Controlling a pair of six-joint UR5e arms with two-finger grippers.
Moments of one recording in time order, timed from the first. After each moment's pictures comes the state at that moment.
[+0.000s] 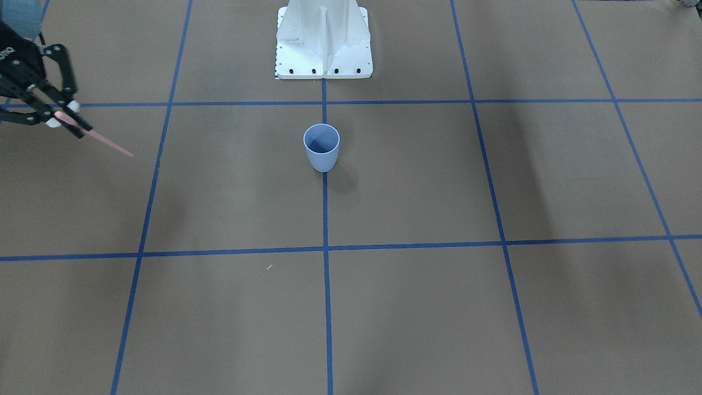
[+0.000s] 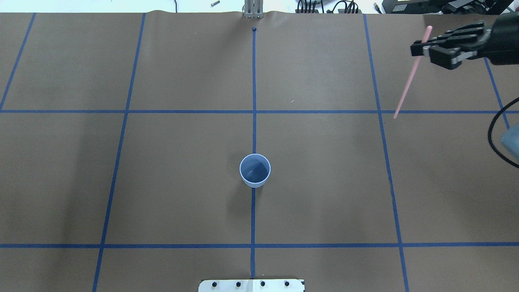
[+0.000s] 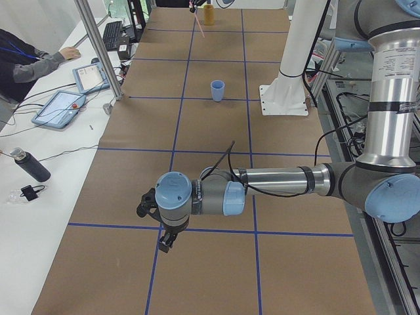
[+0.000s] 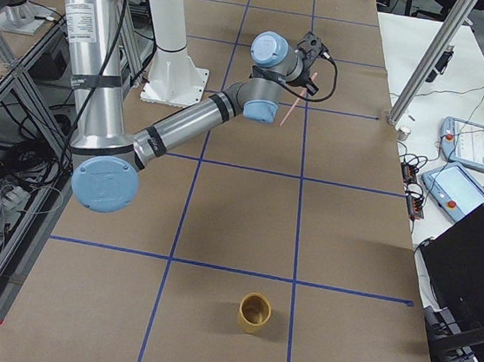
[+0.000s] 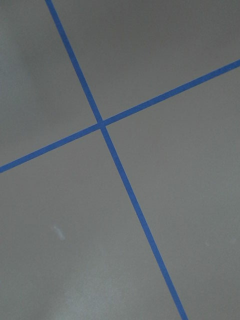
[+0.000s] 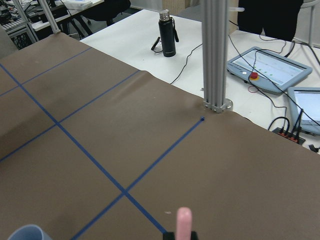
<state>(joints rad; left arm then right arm) -1.70 -1.56 -1.55 -1.63 -2.38 0.47 1.07 -1.35 2.03 -0.79 2.17 0.57</state>
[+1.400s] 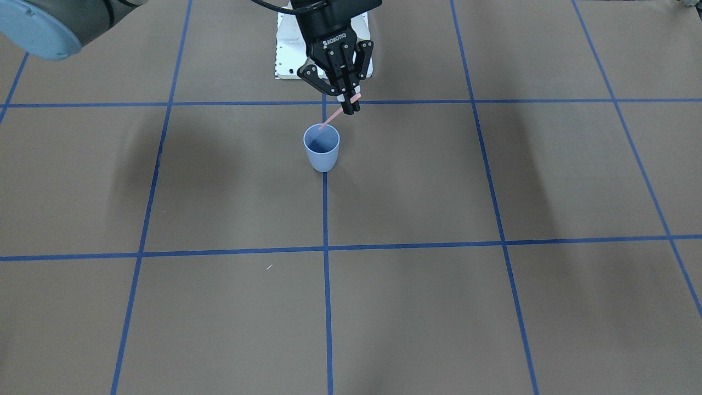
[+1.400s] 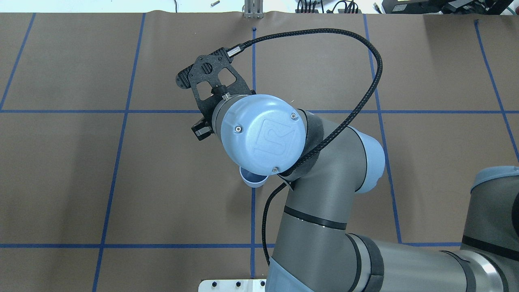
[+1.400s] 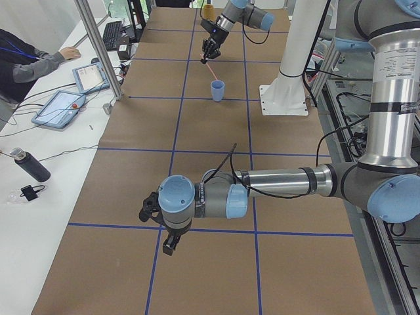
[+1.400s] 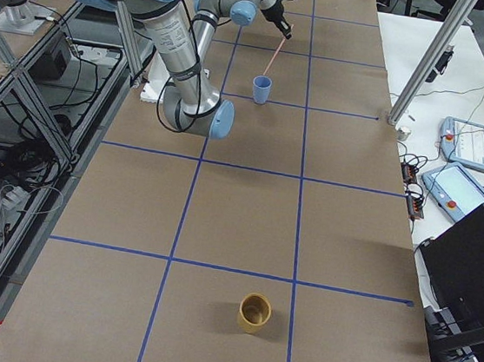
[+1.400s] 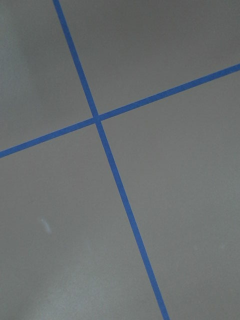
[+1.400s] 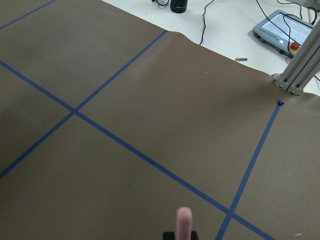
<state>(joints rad) -1.70 -1.55 -1.55 -1.65 -2.38 0.41 0.39 -0.70 1.89 -1.62 1.38 0.70</state>
